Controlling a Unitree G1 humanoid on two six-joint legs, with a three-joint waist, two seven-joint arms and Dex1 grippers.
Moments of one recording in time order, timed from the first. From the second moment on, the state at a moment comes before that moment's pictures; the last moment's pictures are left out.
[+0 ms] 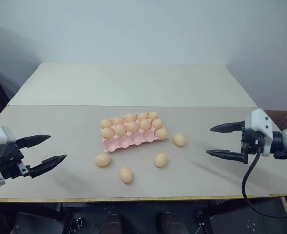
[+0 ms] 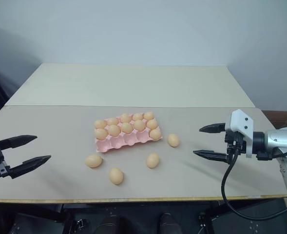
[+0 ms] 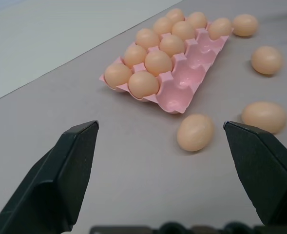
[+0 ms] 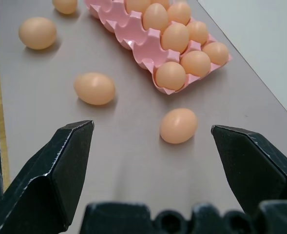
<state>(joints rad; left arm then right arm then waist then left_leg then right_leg) 0.26 0.95 0.78 -0.47 -0.70 0.62 -1.04 -0.27 -1.02 -0.21 -0.16 0.52 0.36 1.27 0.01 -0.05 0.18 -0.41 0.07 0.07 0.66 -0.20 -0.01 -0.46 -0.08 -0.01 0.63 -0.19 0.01</state>
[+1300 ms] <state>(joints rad) 0.18 0.96 0.68 -0.48 -0.70 0.61 -1.05 -0.65 -0.64 0.17 0.31 0.08 0.25 1.04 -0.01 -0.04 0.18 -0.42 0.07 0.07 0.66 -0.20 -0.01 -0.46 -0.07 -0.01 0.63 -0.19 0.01</state>
